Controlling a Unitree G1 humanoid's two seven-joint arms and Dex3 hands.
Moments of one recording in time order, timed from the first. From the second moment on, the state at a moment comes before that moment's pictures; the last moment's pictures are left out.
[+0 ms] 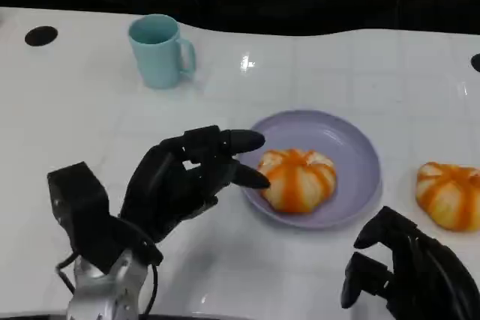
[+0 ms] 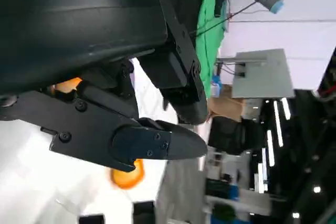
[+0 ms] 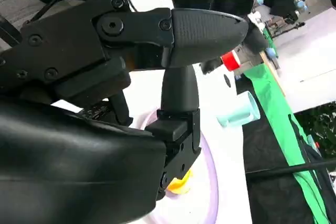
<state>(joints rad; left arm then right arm) -0.26 -0.07 -0.02 0.39 -0.38 -0.23 -0.56 0.28 -0.01 0.00 -0.25 0.42 0.25 0.33</state>
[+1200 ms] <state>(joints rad) 0.13 -0.06 0.07 0.02 -0.58 0.04 -0.59 0.28 -0.01 -0.01 -0.27 0.43 0.28 0.33</state>
